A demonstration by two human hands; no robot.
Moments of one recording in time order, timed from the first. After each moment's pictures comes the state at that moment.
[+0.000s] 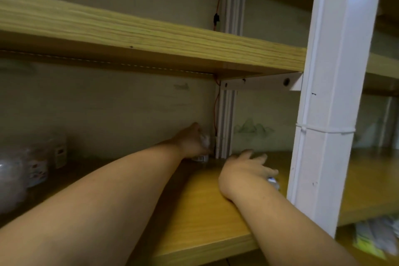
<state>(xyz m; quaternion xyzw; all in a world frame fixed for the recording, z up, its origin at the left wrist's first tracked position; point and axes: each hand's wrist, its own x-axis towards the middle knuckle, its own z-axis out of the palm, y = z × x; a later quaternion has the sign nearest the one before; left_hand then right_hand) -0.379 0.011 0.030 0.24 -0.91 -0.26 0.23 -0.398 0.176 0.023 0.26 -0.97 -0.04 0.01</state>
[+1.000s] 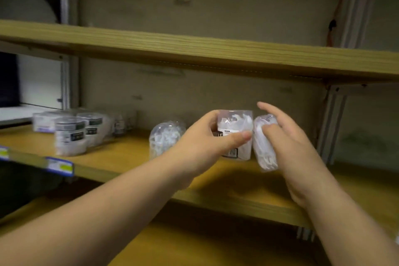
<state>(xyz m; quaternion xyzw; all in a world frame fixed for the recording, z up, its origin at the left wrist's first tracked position) -0.072 0.132 0.032 0.18 -0.72 -0.50 0.44 -0.222 0.218 0.041 0.57 -0.54 0.61 -0.14</state>
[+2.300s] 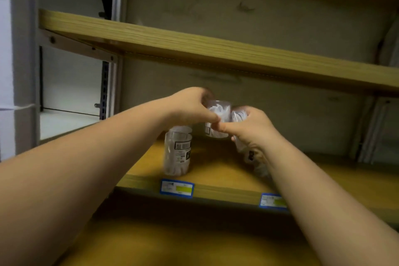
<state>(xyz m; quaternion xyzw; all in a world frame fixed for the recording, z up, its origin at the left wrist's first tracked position) 0.170 -0.056 0.098 0.29 -0.88 -0.19 0.32 0.014 0.025 0.061 0.49 -0.66 0.55 -0.12</state>
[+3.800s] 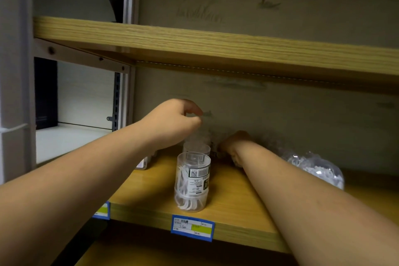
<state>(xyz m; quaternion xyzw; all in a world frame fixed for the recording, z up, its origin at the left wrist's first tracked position) 0.205 -0.093 0.081 0.36 -0.84 -0.15 0.39 -0.017 -0.149 0.027 0.41 -0.81 0.38 -0.17</state>
